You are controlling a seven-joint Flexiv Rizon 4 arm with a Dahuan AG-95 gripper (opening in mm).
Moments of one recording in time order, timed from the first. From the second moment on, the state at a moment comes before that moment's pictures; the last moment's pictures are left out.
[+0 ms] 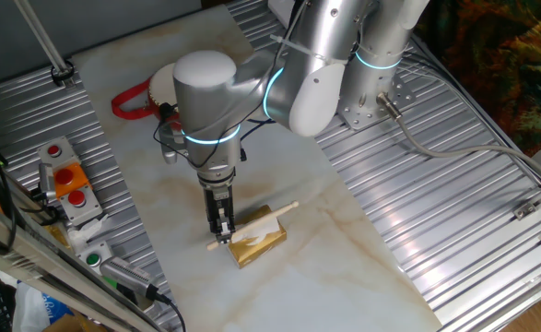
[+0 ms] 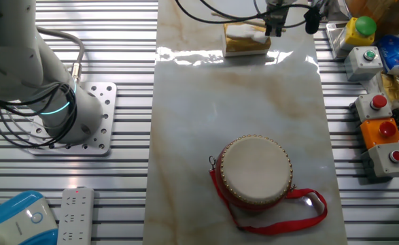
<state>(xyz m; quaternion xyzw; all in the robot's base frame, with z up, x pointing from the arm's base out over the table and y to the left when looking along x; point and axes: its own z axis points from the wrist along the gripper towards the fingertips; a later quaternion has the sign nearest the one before) 0.572 0.248 0.084 0.10 0.98 0.17 0.06</state>
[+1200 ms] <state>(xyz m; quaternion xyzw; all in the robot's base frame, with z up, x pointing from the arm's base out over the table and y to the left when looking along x) 0.570 0.249 0.085 -0.01 0.99 0.12 0.05</state>
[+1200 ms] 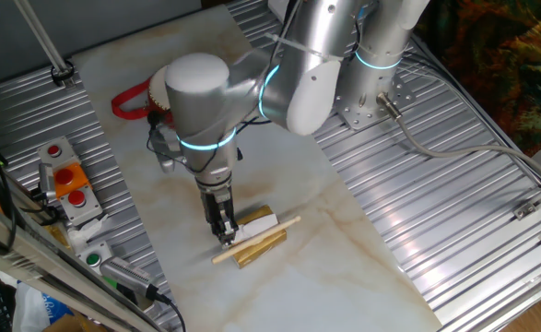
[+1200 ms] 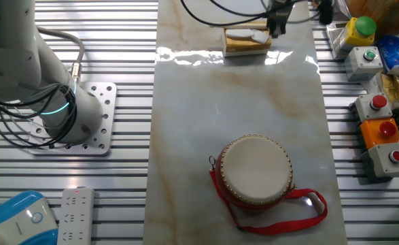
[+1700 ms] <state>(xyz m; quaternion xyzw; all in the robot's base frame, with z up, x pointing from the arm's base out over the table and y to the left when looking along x) 0.571 0.210 0.112 -0.11 0.99 0.07 0.04</state>
